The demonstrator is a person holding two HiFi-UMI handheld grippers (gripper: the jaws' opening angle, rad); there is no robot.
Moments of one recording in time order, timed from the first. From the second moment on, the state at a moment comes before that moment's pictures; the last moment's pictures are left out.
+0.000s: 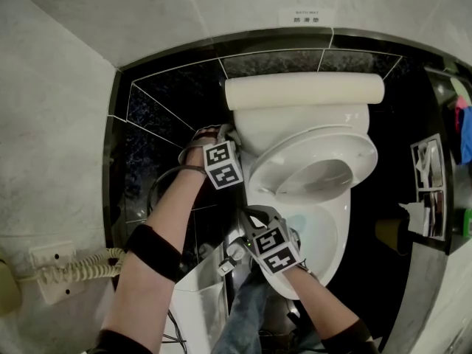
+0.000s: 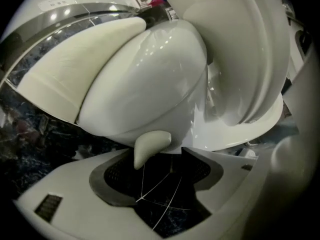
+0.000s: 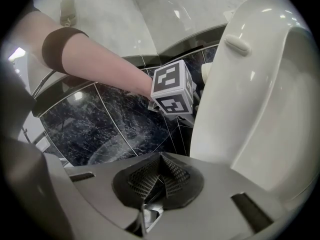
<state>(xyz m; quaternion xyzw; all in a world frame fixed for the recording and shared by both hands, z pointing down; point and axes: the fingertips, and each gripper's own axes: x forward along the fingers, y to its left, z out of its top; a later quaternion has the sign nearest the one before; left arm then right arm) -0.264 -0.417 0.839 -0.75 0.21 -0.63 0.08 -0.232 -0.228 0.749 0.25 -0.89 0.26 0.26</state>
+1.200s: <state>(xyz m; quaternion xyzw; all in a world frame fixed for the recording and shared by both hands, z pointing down) -0.271 -0.419 0.801 -0.72 0.27 -0.63 0.12 -0.216 -0.217 0.737 0.26 -0.89 0.26 0.27</state>
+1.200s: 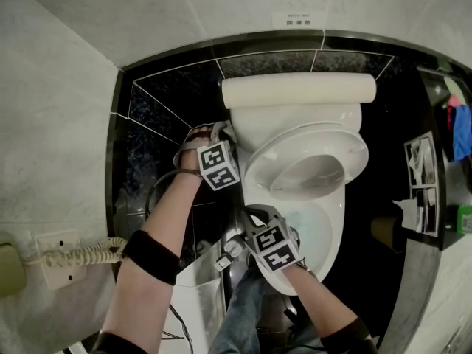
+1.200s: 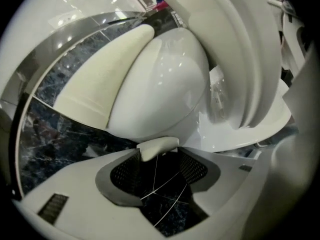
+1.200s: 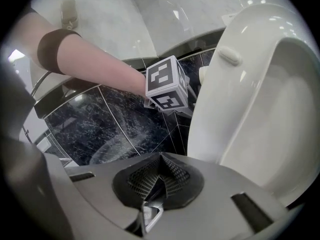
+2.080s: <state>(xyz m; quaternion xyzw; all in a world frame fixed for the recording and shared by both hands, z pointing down) -0.128 -0.070 0.523 -0.78 0.51 -0.33 -0.11 0.021 -0.068 0.544 0.31 -0.89 0.20 0.28</state>
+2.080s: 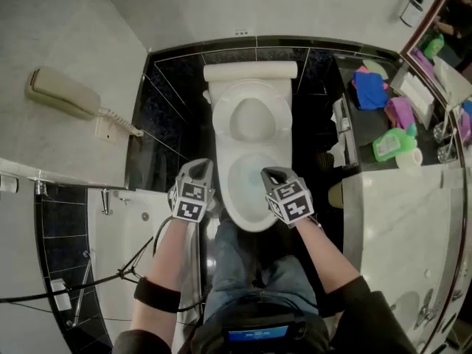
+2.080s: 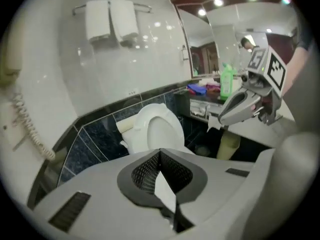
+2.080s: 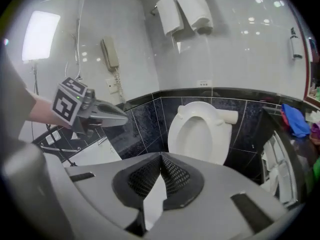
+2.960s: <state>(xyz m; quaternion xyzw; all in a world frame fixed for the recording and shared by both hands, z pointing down) -0.119 0.123 0.421 -0.75 0.58 -0.21 -0.24 0.188 0.083 0.475 0.41 -0.84 0.24 0.28</state>
